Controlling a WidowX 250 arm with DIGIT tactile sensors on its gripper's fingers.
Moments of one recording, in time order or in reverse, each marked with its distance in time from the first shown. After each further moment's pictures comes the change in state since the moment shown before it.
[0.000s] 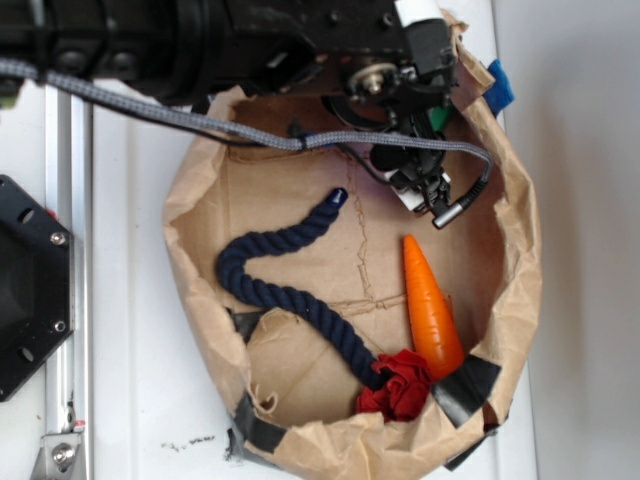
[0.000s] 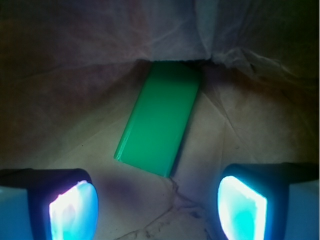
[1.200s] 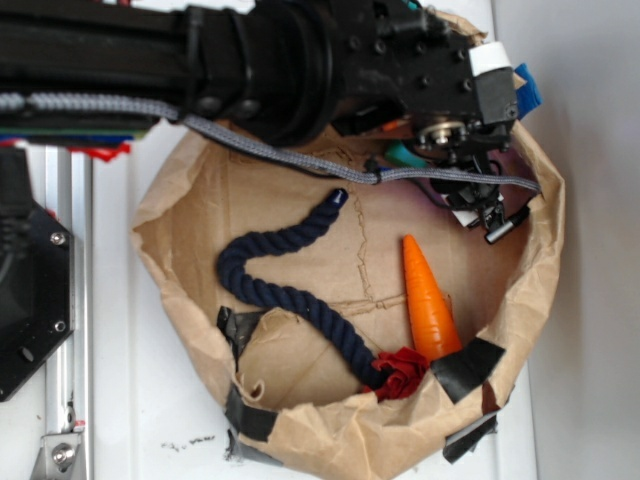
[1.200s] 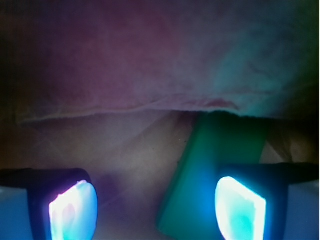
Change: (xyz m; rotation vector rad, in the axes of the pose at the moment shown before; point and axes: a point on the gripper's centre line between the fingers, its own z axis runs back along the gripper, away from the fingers) arm 0.021 -0.022 -0.030 0.022 -0.054 -0.021
